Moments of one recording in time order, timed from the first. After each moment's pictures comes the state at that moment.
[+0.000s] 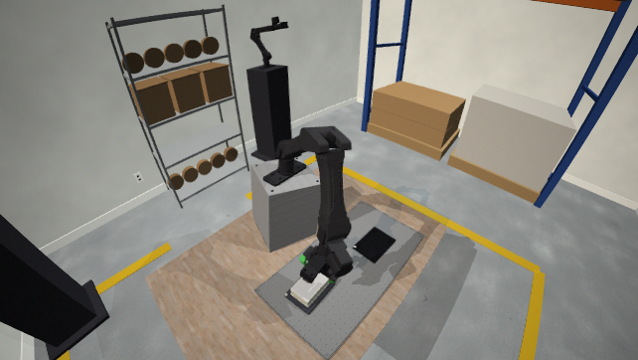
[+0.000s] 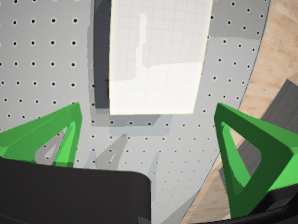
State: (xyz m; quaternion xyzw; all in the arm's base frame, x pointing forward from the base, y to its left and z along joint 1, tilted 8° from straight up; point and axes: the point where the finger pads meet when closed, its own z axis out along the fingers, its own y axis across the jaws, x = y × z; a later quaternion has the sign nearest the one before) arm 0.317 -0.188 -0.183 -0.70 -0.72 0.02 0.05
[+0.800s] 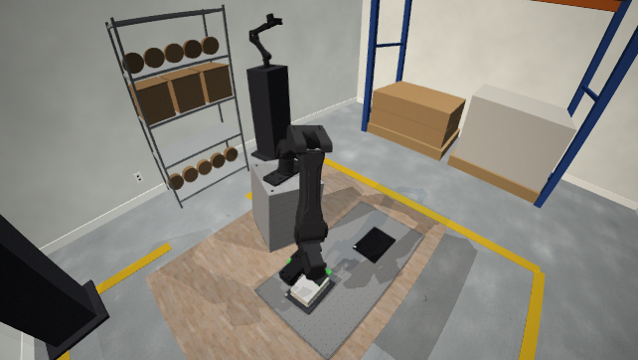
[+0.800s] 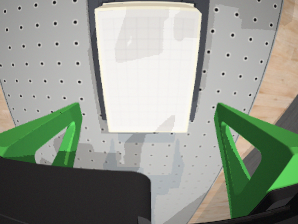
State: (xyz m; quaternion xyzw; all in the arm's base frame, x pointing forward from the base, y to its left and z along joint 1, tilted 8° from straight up) arm 0.299 -0.217 -0.189 -0.73 -0.68 -0.07 0.03
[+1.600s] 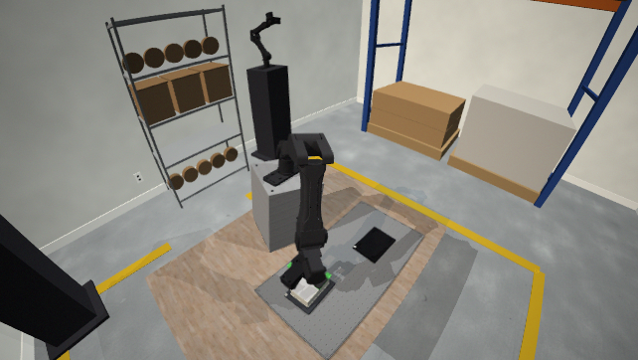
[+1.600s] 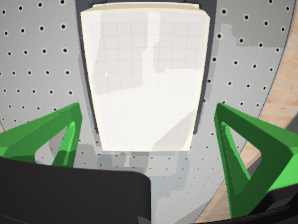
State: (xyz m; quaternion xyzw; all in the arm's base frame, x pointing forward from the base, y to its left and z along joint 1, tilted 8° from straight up) arm 0.299 -0.212 -0.216 -0.73 -0.68 -0.07 0.03
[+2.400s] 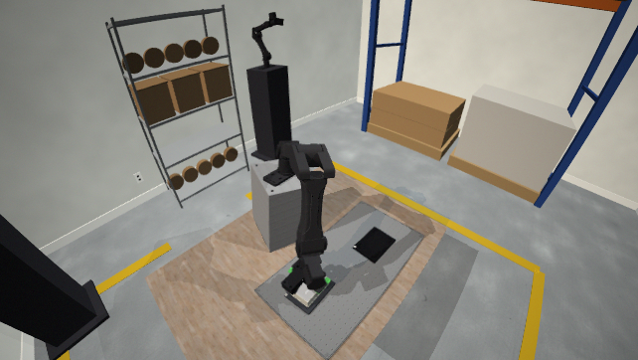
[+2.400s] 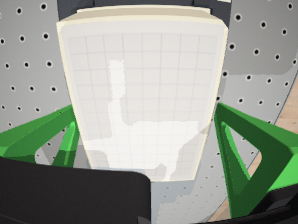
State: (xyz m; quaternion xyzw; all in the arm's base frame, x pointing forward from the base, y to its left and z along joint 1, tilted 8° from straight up) arm 0.300 -0.207 -0.251 -0.73 -0.68 -0.07 0.03
